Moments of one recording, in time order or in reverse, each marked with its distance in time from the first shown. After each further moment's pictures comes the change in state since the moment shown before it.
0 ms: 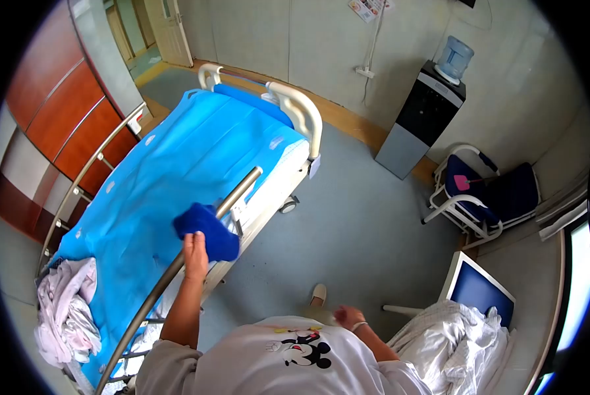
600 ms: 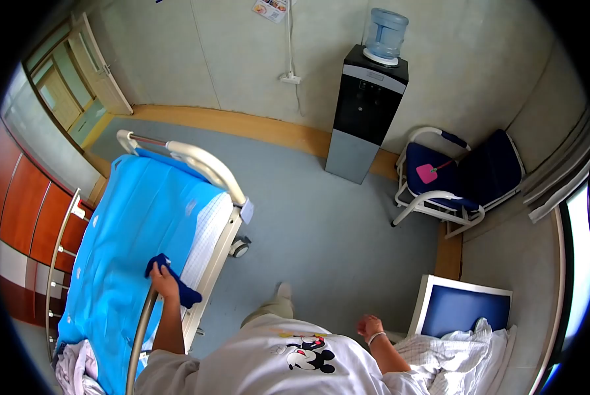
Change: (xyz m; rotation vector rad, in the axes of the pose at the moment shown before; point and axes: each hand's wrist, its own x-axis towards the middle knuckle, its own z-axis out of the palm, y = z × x) left_hand 0.127 -0.112 0.177 0.978 0.251 0.307; right_hand 0.030 -0.183 -0.159 0.171 0.443 -0.173
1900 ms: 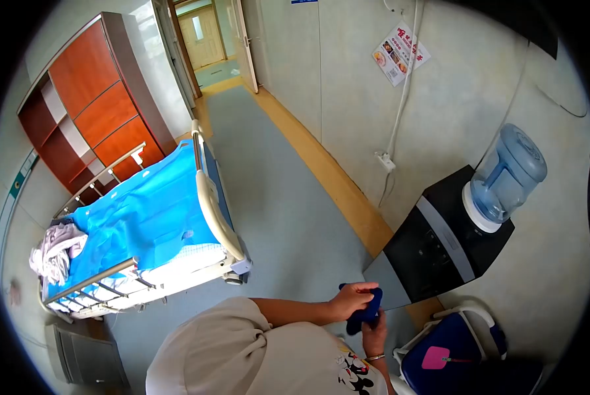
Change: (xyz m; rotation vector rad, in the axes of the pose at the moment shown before) left_hand -0.037 0.675 0.350 -1.427 -1.183 -0.765; right_hand 0.240 -0.559 0.197 -0.495 -0.725 -1.029
